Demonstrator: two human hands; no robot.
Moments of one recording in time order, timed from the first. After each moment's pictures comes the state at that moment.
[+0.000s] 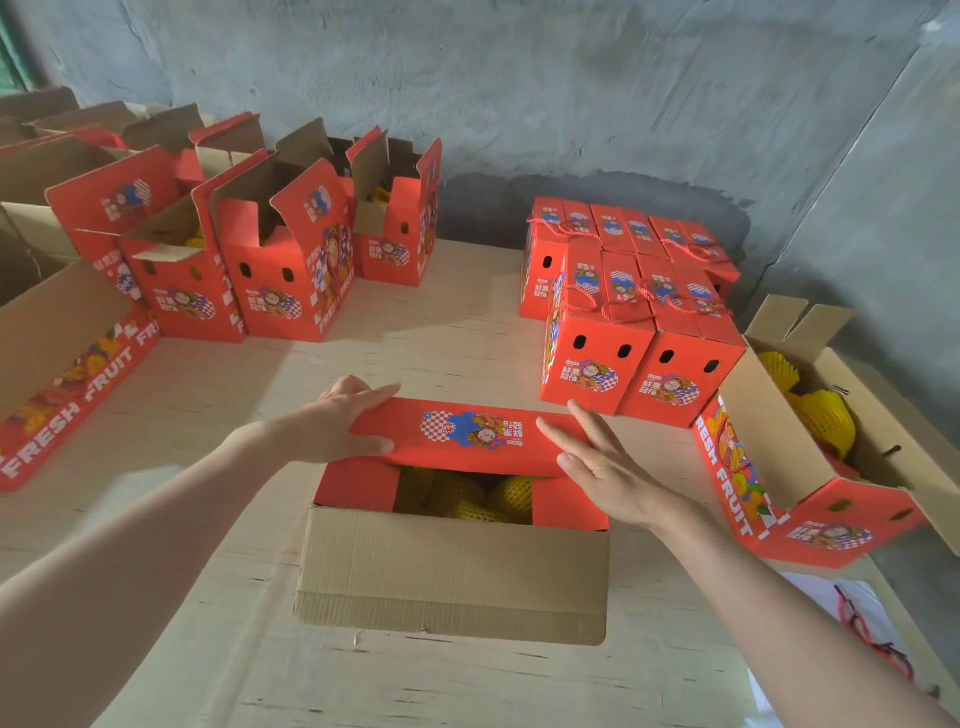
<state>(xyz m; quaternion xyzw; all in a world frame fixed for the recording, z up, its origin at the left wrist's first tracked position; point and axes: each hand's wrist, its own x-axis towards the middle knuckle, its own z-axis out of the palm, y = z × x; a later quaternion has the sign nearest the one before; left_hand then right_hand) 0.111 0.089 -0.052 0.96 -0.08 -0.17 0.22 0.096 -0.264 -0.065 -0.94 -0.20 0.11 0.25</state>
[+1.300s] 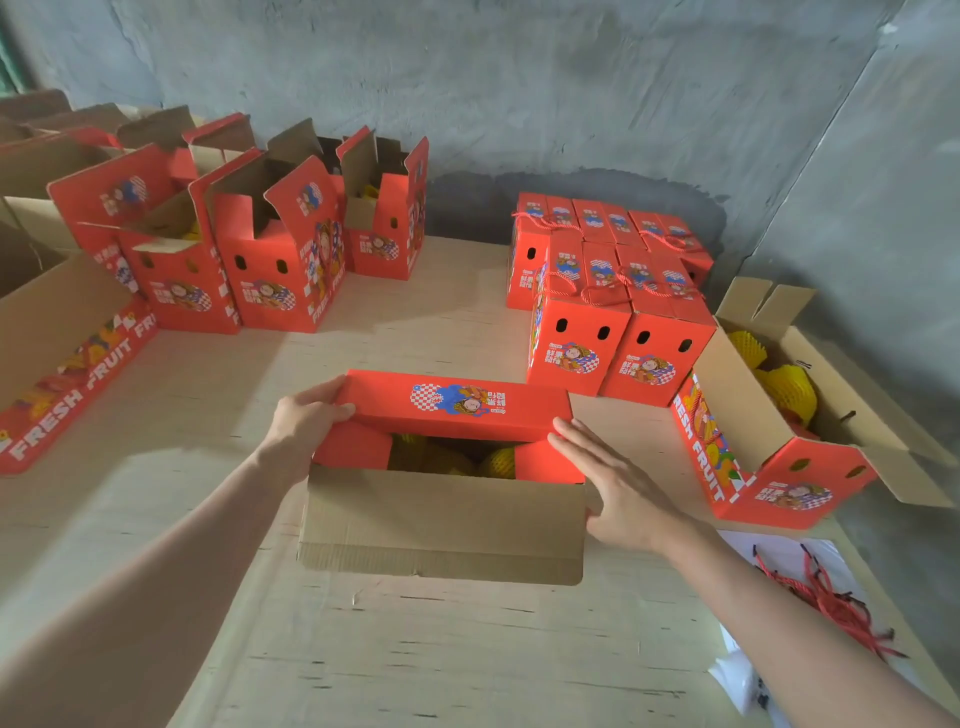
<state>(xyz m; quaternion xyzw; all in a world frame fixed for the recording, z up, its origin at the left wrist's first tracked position) 0.069 0.070 -0.077 0.68 0.22 0.05 0.70 0.030 -0.291 -0.070 -0.95 -0.27 0.03 0.16</state>
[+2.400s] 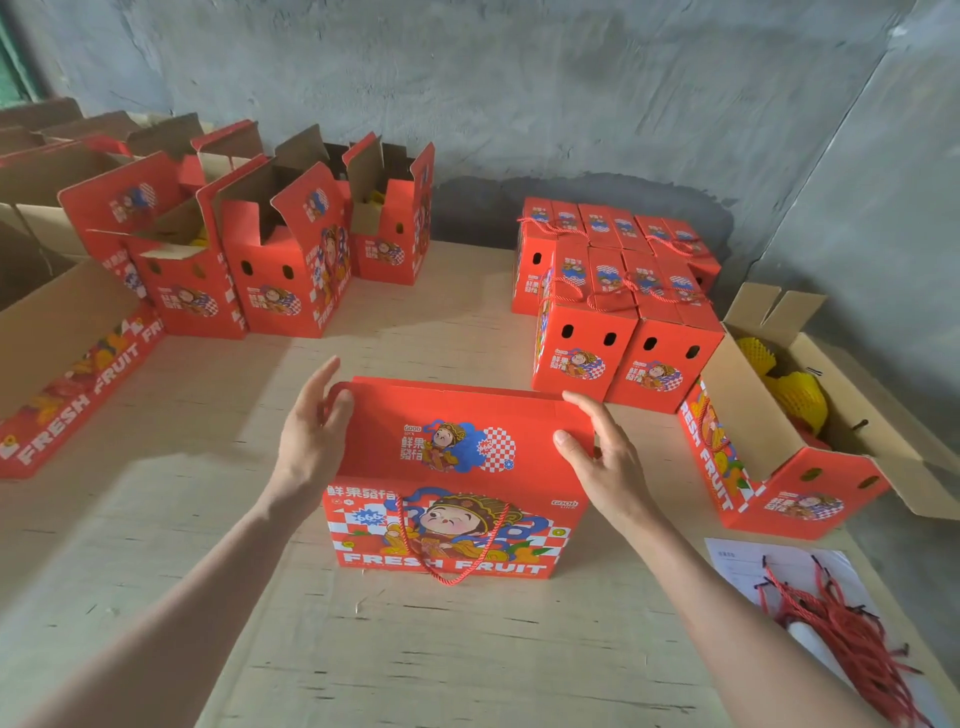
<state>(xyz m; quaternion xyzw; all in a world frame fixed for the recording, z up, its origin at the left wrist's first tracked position) 0.036 0.051 -0.067 0.77 0.11 0.18 0.60 0.045 -0.251 -0.067 -0.88 -0.11 -0.13 0.45</state>
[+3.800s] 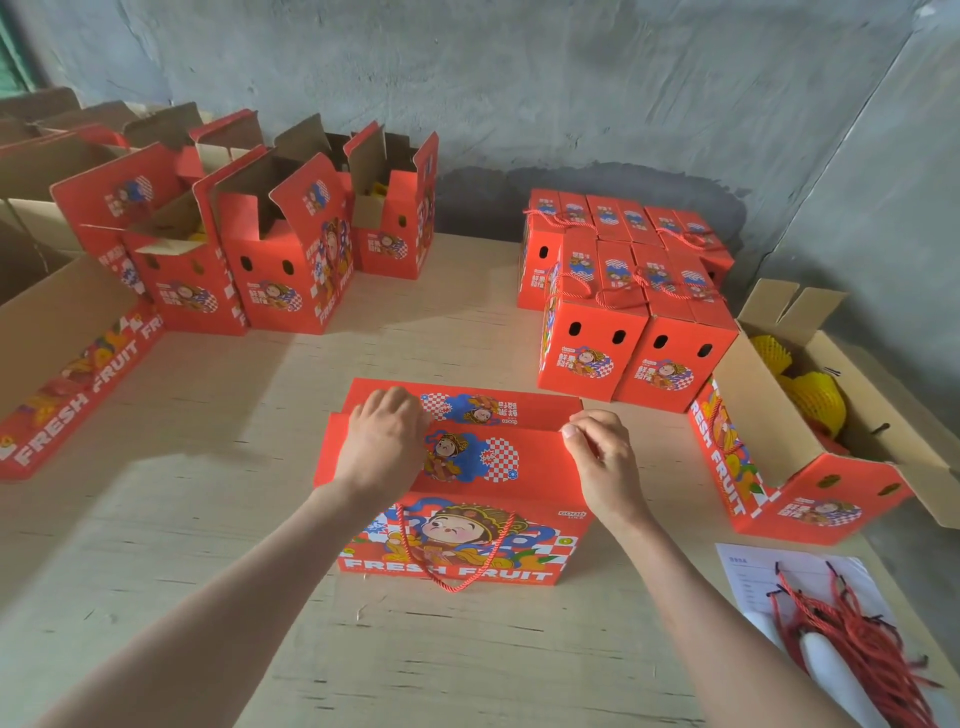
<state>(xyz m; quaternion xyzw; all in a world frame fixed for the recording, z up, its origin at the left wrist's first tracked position) 0.050 0.001 -0.062 0.96 -0.04 0.19 0.18 0.060 -0.236 -0.076 -0.87 -0.05 -0.18 0.46</state>
